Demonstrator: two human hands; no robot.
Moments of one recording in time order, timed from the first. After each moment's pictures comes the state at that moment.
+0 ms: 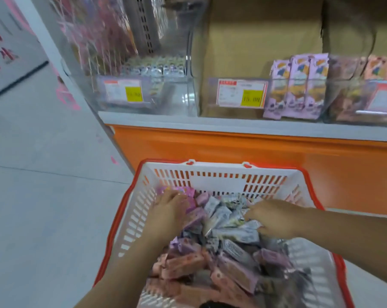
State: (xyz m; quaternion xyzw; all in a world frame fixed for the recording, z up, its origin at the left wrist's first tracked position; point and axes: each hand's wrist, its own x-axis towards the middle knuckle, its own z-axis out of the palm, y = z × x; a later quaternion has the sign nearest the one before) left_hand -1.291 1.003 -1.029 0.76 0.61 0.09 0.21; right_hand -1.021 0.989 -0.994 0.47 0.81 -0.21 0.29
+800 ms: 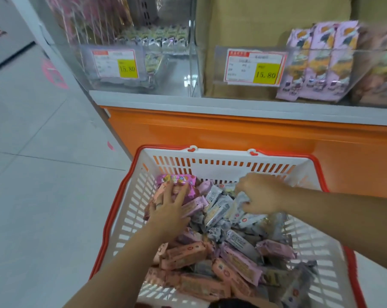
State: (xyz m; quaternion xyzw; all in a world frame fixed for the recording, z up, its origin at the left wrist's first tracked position) left_hand -1.290 1.001 -1.054 0.74 0.62 -0.13 0.24; right_hand -1.045 1.021 -1.002 0.51 0.82 -0.18 0.17
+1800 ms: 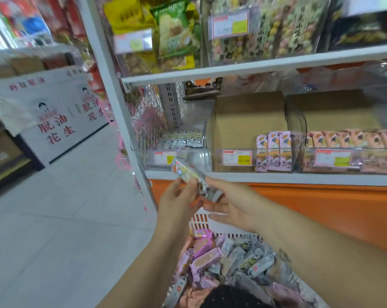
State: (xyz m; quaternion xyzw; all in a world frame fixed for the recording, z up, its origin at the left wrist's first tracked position) left_hand -1.267 0.942 -0.810 0.42 0.45 0.55 0.57; right_hand -1.139 0.937 -0.778 0.51 0.33 -0.69 -0.39
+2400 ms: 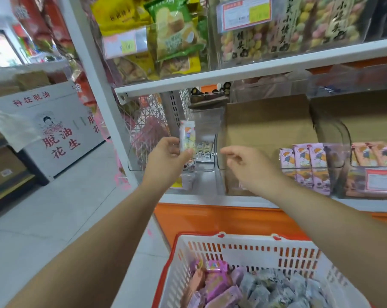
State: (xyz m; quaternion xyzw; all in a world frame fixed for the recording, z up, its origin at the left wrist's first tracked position) left_hand -1.295 1.100 -0.755 0.66 0.58 0.42 0.23; right_hand -1.112 1.058 -0.765 0.58 0.69 -0.21 -0.38
